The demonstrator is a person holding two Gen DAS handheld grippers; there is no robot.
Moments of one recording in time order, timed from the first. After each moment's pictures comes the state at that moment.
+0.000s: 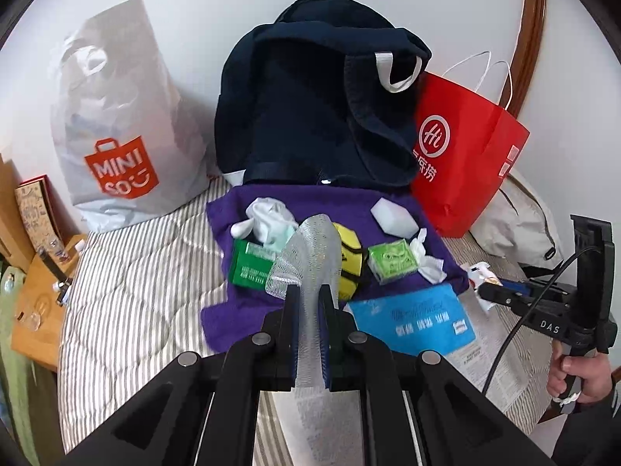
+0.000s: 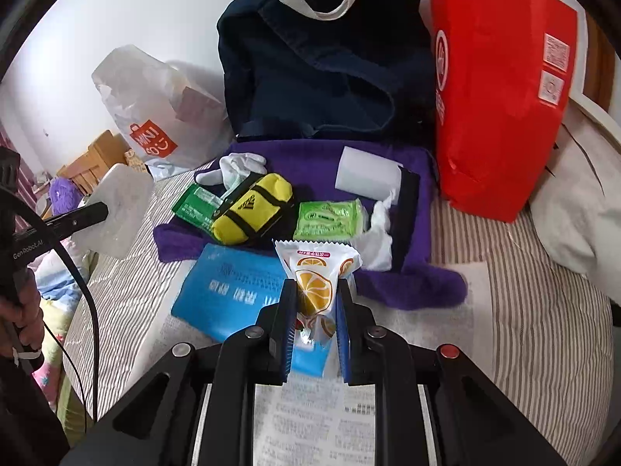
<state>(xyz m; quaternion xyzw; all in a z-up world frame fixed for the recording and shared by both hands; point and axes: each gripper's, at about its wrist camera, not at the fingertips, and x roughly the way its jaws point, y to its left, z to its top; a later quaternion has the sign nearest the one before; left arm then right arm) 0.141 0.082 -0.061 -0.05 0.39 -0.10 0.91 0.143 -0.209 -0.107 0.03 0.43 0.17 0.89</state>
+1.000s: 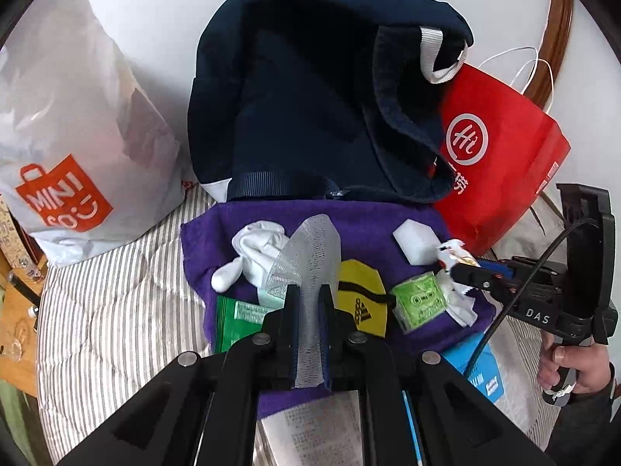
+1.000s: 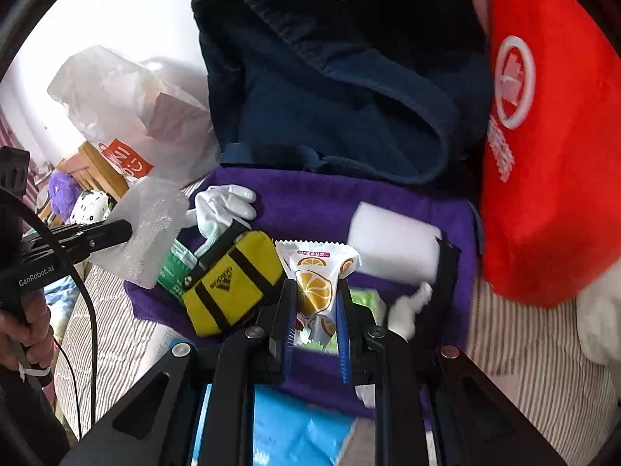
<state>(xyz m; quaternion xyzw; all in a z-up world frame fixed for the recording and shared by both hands) 0.247 0.078 -0.090 -0.06 0.43 -0.12 0.89 0.264 -0.174 -0.118 0.01 0.45 0.20 0.87</state>
